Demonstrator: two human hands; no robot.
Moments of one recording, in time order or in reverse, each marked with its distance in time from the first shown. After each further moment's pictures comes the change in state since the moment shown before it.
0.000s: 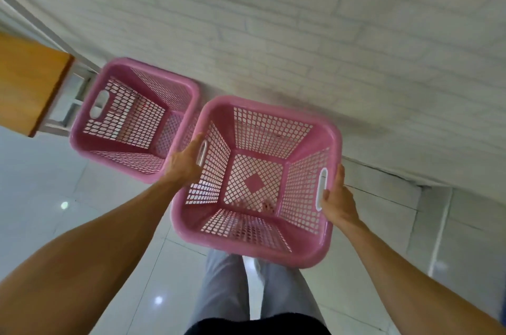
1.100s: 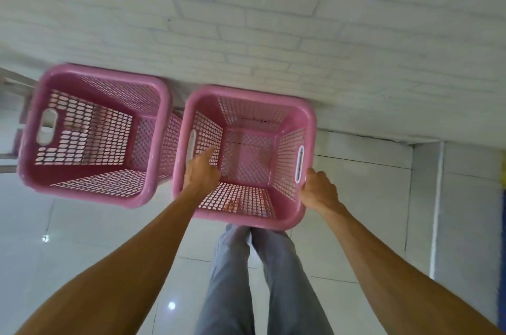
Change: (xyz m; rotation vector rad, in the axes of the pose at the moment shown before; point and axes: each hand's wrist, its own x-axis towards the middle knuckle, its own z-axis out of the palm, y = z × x) left_hand 0.035 0.035 0.056 -0.202 -0.081 -0.012; right_hand 0.023 -0.043 0.069 -0.331 -0.109 0.143
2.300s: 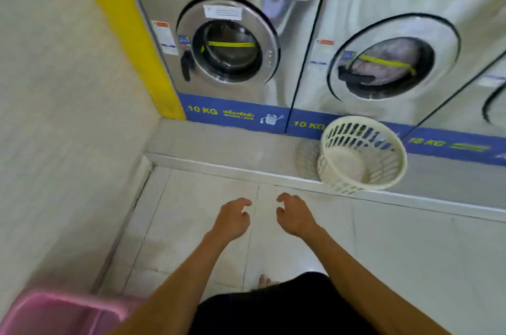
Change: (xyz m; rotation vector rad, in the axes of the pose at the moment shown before) left_hand -0.537 0.173 0.311 0.853 -0.860 1.261; right_hand -0.479 0.384 0.229 1.233 0.609 0.783
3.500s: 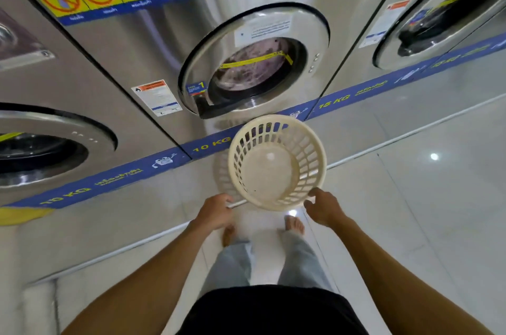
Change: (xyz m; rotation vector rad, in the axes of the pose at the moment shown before) left_hand 0.343 0.300 0.100 0.385 -0.476 0.074; right_hand 0.181 0.292 -0.246 0.313 0.121 0.634
